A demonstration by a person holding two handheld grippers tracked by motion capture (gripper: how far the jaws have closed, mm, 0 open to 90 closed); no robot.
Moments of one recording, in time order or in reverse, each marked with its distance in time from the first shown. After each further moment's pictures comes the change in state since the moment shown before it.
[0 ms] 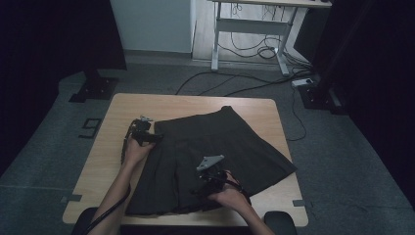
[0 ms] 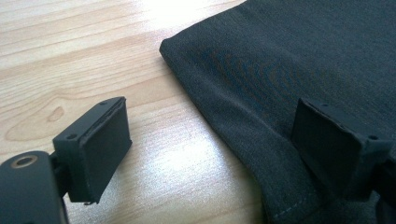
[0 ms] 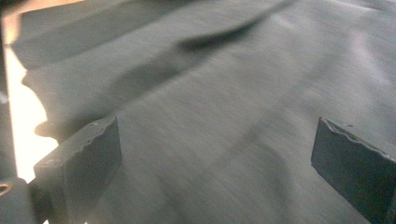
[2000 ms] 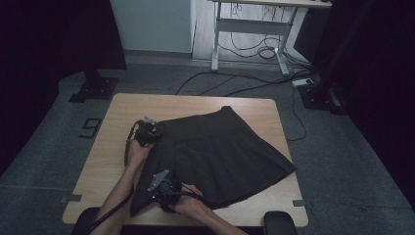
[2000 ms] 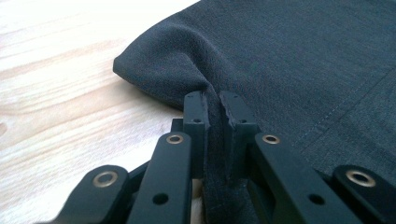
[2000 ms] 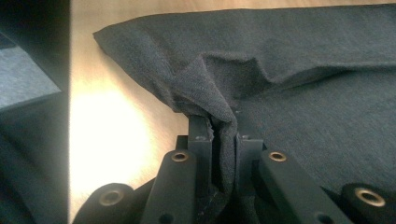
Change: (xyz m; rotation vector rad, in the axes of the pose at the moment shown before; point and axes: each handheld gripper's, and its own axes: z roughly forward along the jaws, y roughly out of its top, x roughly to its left) left arm -0.010 -0.001 -0.011 -0.004 -0.111 0.051; right arm 0.084 0.052 0.090 0.128 0.142 -0.254
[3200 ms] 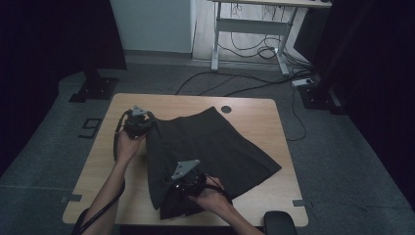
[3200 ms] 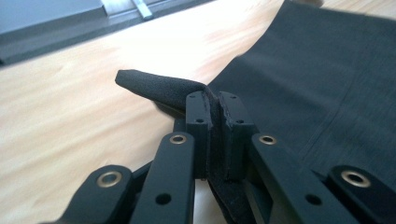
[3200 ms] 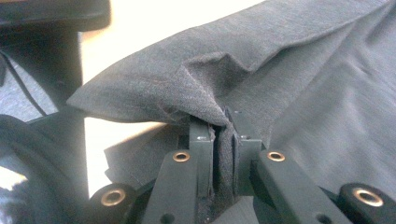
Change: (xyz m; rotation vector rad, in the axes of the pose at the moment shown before) left arm -0.012 0.042 -0.060 -0.153 0.064 0.102; right arm -0.018 -0.025 -0.097 -0.156 -0.108 0.052
